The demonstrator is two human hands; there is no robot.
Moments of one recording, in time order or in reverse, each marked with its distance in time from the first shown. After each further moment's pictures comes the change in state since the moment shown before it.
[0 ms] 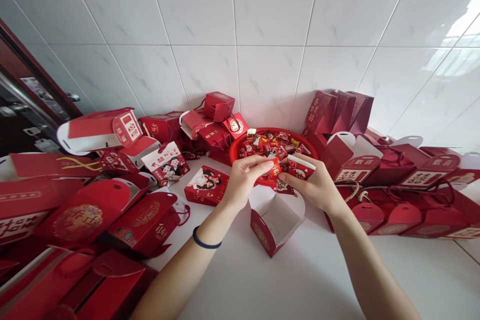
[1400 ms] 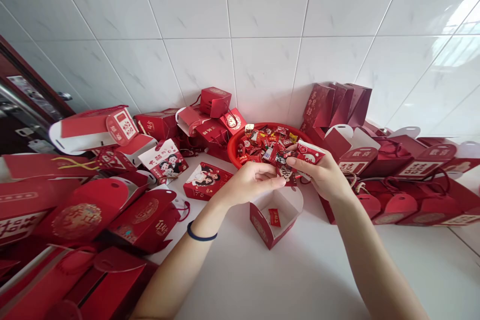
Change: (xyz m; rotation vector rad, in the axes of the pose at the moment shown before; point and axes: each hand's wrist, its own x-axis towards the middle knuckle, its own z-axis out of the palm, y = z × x) left_hand -0.004 0.011 -0.009 0.342 -0.542 -0.153; right_hand -0.001 0.001 -0.013 0.279 0.002 0.140
